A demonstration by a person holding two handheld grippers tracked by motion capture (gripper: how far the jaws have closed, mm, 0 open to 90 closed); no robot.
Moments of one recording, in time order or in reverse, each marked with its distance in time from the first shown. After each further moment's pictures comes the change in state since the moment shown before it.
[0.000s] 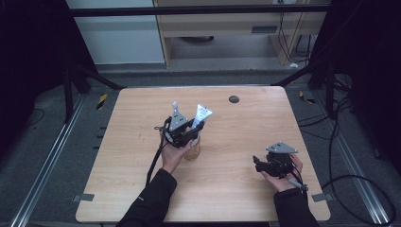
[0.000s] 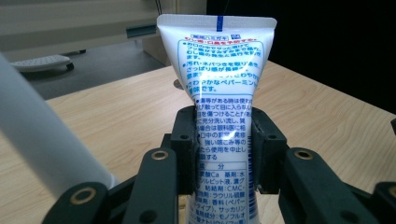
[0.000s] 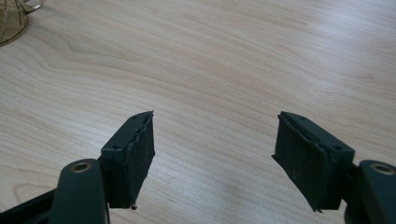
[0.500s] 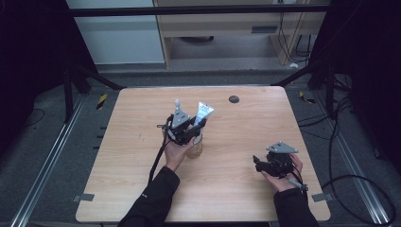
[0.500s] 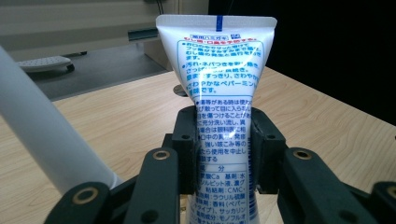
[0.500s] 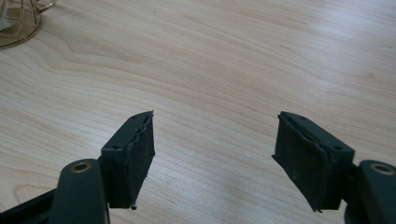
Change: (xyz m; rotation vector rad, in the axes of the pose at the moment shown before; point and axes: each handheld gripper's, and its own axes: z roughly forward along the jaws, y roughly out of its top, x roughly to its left) left arm -0.004 0.006 0.012 -0.017 0.000 -0.022; right arm -0.001 0.000 0.001 0.000 0.002 0.006
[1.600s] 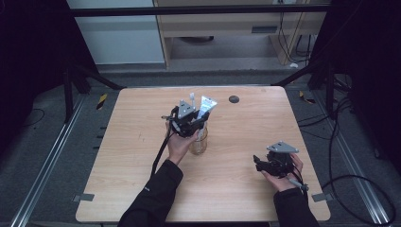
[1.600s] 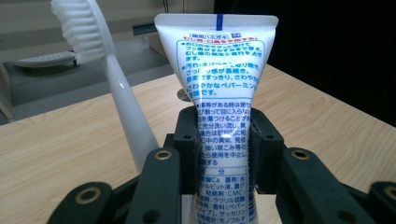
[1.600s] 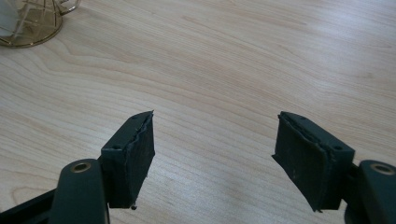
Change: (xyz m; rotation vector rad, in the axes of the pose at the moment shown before) left arm -0.002 0.024 0.010 0.041 0.025 -0.001; right arm -0.002 0.000 0.001 -0.003 -0.001 -0.001
